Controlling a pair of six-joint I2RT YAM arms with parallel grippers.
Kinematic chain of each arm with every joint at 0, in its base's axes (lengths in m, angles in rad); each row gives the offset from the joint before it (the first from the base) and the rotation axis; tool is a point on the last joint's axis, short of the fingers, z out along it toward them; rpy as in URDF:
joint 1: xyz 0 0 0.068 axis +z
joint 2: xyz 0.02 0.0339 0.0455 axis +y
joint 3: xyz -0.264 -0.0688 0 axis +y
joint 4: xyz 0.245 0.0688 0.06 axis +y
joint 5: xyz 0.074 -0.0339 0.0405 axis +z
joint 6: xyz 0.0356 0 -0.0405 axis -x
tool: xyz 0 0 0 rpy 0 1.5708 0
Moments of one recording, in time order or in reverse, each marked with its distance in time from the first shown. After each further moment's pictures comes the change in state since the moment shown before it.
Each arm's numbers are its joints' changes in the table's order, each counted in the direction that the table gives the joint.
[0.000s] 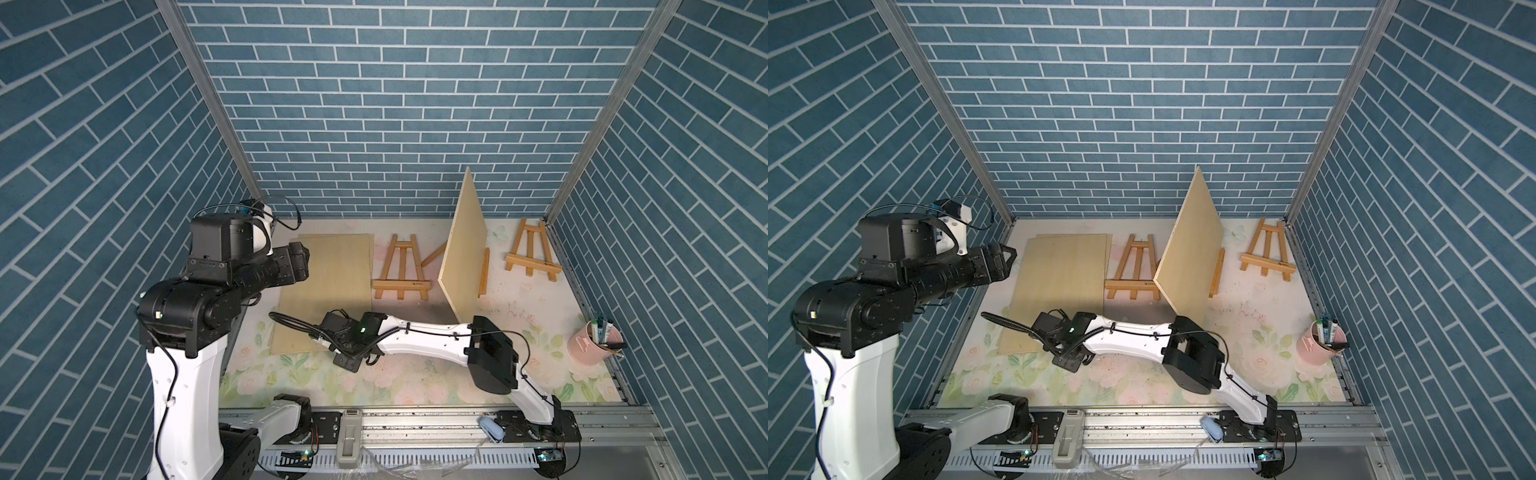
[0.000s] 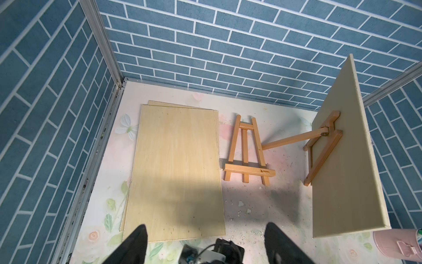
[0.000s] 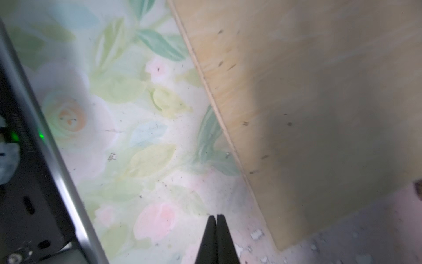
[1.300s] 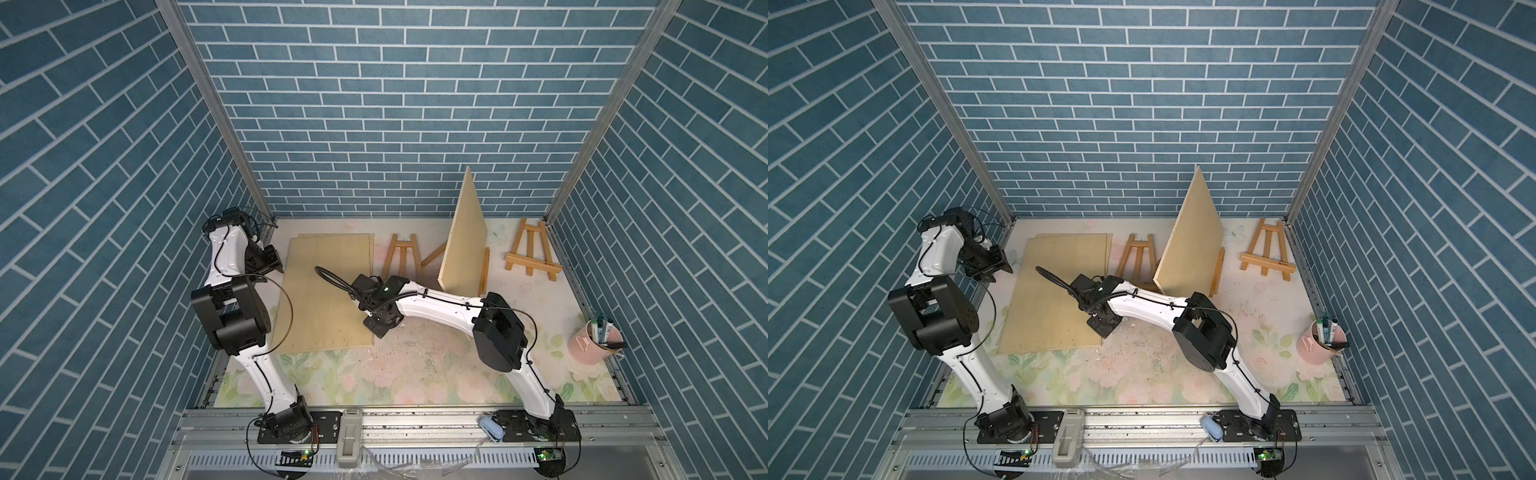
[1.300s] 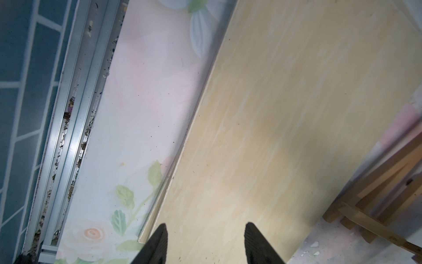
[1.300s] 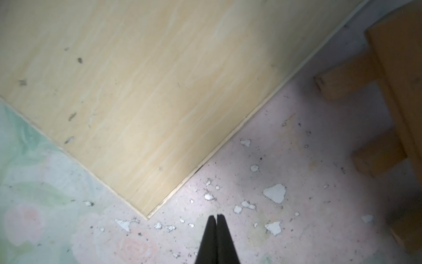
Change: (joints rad) left arm 0.554 0.824 0.145 -0.150 -0.192 -0.146; right arm -0.238 0.069 -0.022 0.165 0.033 -0.095
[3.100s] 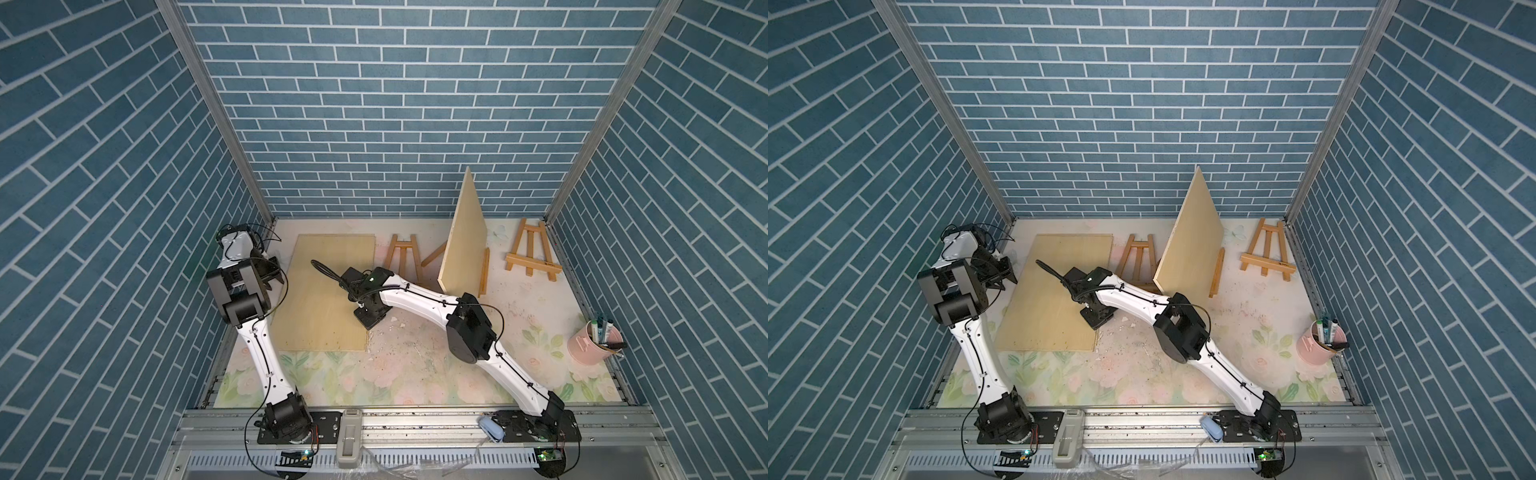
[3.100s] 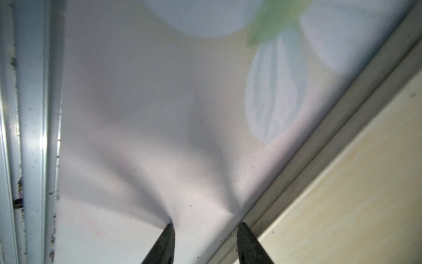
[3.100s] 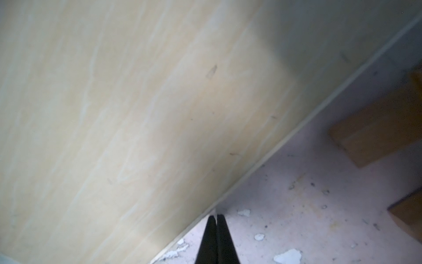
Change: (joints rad) left arm 0.030 0.441 -0.275 -0.013 -0.006 -0.091; right arm -0.042 0.288 -0.420 0.193 0.031 -0.127
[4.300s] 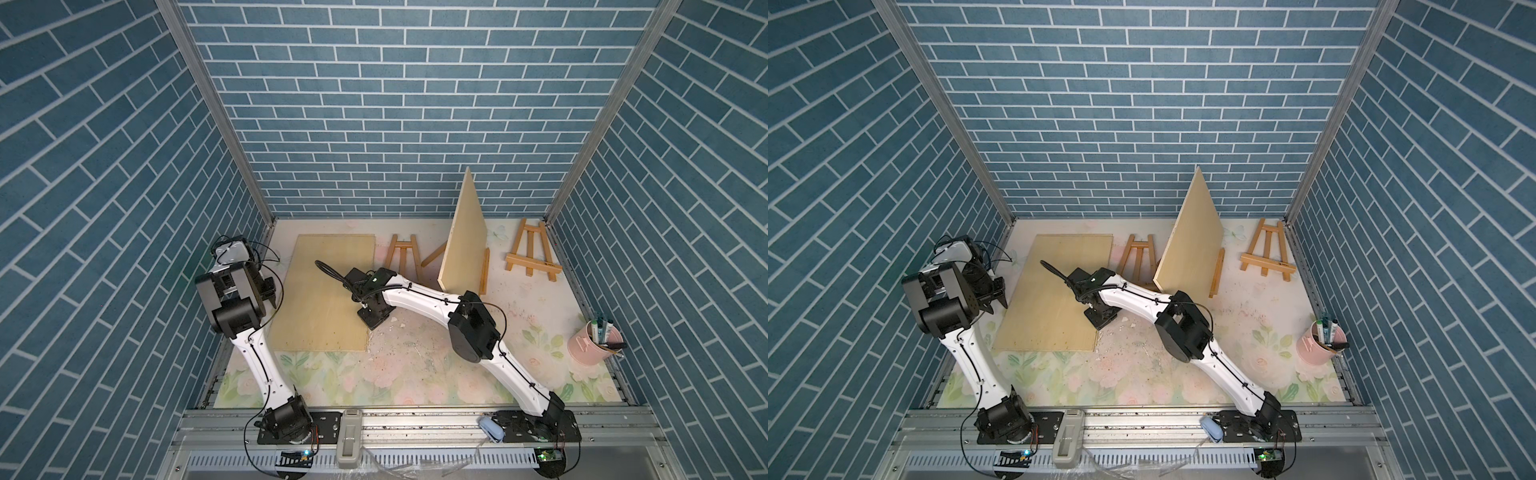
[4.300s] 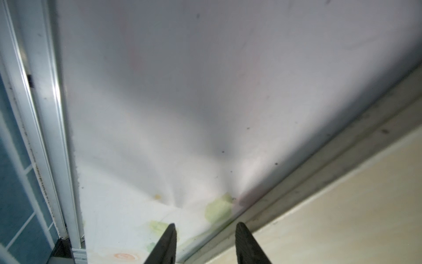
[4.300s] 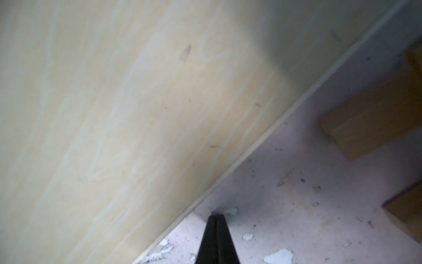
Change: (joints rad) left arm 0.037 -0.205 0.354 0.030 0.163 -0.041; right arm -0.014 -0.037 0.090 -0.045 0.007 0.022
